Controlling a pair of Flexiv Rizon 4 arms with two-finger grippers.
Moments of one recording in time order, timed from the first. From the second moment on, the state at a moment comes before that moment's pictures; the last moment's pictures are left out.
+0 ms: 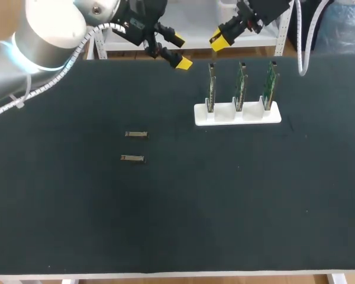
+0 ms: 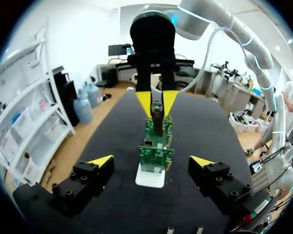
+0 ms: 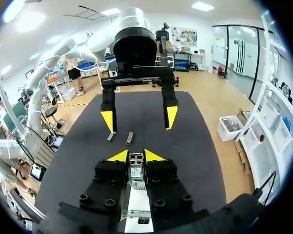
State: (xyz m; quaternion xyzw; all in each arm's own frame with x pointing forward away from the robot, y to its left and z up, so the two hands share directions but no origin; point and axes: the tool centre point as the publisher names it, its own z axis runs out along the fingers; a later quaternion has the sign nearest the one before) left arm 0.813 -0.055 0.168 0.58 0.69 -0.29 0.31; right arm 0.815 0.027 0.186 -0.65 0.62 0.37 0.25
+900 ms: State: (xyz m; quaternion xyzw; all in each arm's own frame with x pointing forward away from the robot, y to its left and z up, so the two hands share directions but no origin) left arm 0.813 -0.055 0.168 0.58 0.69 -0.29 0.31; right arm 0.811 0.030 0.178 -0.65 0.62 0.37 0.24
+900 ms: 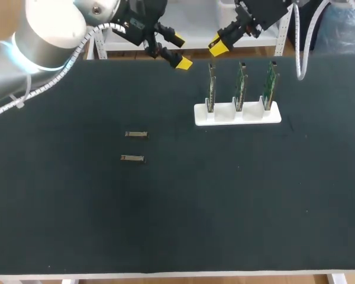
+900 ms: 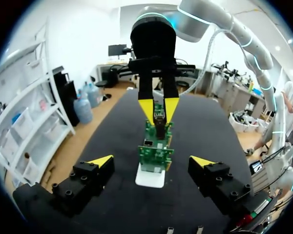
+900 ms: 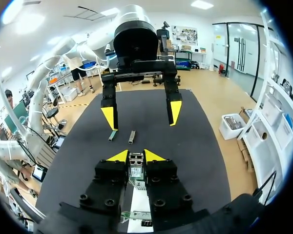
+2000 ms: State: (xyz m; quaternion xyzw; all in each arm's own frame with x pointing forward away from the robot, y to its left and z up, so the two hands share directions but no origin) left arm 0.813 -0.055 0.168 0.58 0.69 -0.29 0.31; right arm 0.822 0.027 0.175 -0.64 0.63 0.36 0.25
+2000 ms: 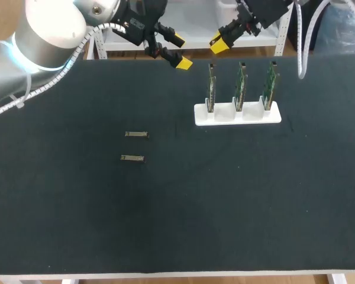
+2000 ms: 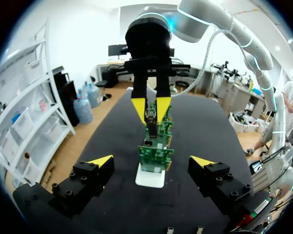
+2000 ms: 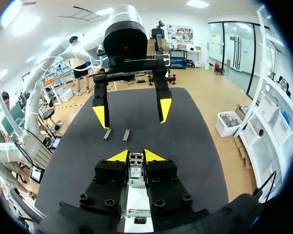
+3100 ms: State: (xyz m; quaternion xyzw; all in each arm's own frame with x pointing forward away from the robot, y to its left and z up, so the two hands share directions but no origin) left arm 0.813 -0.055 0.168 0.58 0.69 -0.29 0.31; right arm 0.828 0.030 0.170 -0.64 0.64 0.35 0.25
